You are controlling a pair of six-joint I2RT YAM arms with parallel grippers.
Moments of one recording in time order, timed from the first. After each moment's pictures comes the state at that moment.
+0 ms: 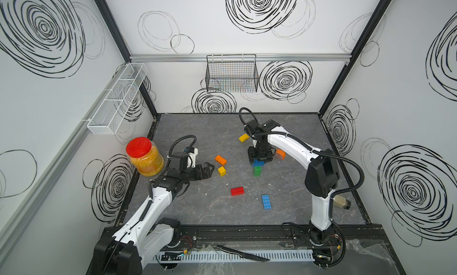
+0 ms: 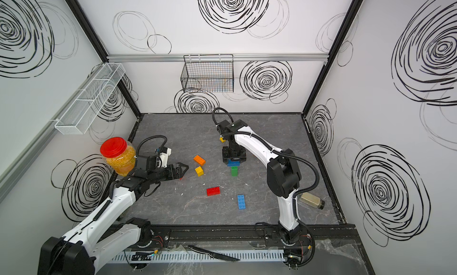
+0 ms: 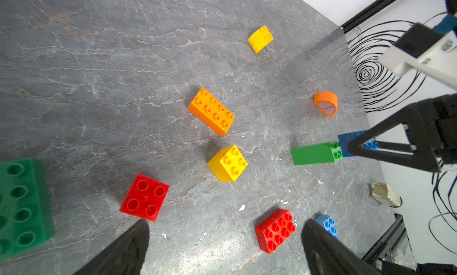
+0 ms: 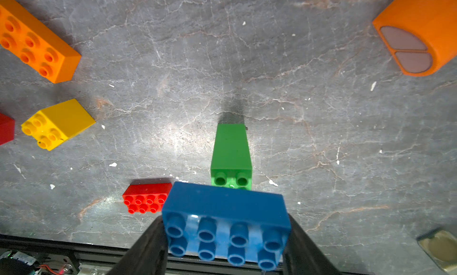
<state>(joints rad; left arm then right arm) -0.19 0.98 0.57 -0.35 0.39 -0.42 0.67 1.98 1.78 -1.34 -0.03 0.51</state>
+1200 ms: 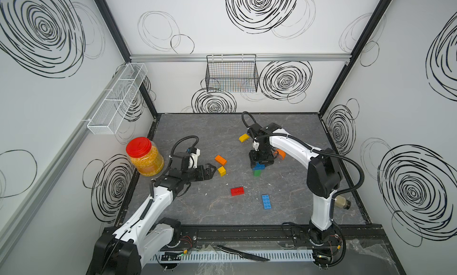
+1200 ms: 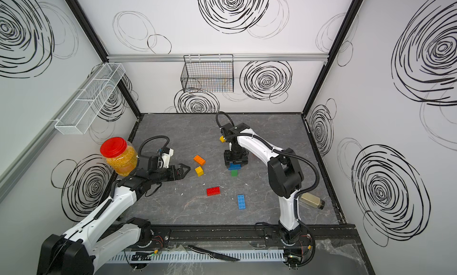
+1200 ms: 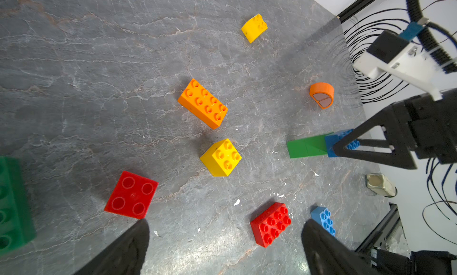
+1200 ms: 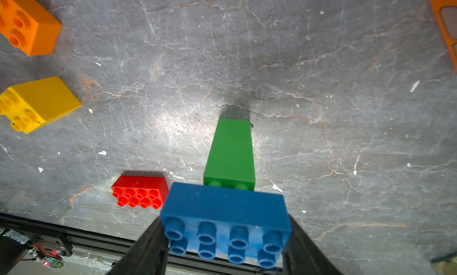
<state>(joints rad) -0.21 0.99 0.57 -0.35 0.40 -0.42 0.63 1.96 1.67 -1.27 -0.11 0.42</state>
